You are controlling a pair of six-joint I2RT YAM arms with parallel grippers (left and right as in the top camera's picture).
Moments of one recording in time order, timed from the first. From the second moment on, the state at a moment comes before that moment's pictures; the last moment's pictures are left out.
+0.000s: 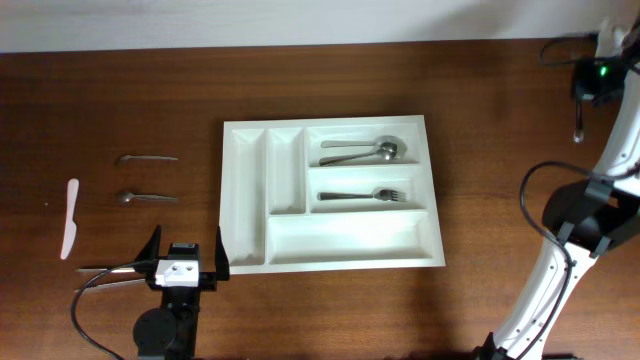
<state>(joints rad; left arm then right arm) -0.04 0.01 0.01 -0.07 -0.04 0.14 -0.44 2.50 2.84 -1.48 -0.10 -0.25</state>
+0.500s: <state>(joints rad) -0.04 0.01 0.01 -0.08 -0.04 0.14 -0.25 2.14 2.86 -1.69 -0.12 -0.05</state>
